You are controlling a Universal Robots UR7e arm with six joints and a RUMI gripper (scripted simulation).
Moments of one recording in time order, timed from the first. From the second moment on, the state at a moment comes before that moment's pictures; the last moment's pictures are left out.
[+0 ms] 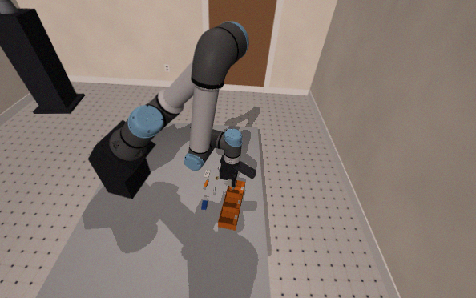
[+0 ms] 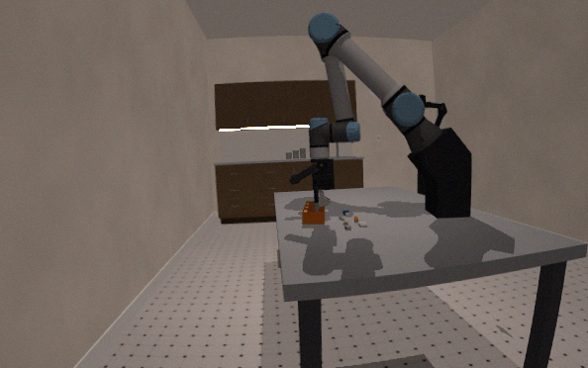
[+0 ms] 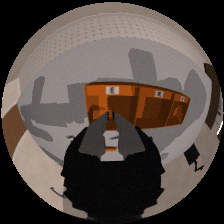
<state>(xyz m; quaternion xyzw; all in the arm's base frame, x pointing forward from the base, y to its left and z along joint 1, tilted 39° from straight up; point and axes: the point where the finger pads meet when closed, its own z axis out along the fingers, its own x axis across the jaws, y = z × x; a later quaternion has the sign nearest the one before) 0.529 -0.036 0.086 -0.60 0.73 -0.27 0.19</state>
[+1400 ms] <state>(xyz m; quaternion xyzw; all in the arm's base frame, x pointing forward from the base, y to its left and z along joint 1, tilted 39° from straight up) 0.496 -0.027 0.128 -0.60 0.73 -0.27 0.19</state>
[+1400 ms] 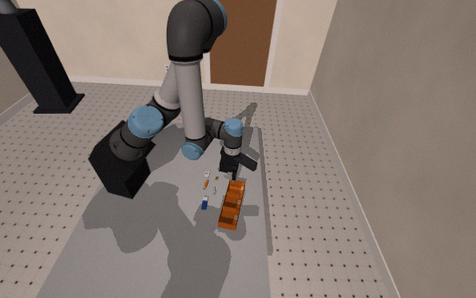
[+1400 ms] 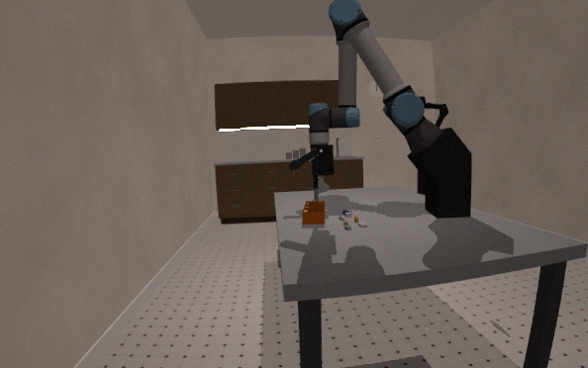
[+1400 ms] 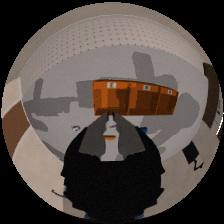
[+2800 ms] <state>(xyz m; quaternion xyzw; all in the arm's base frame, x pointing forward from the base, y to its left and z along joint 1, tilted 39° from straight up) 0.419 0.002 0.217 -0.63 0.70 -0.28 0.18</state>
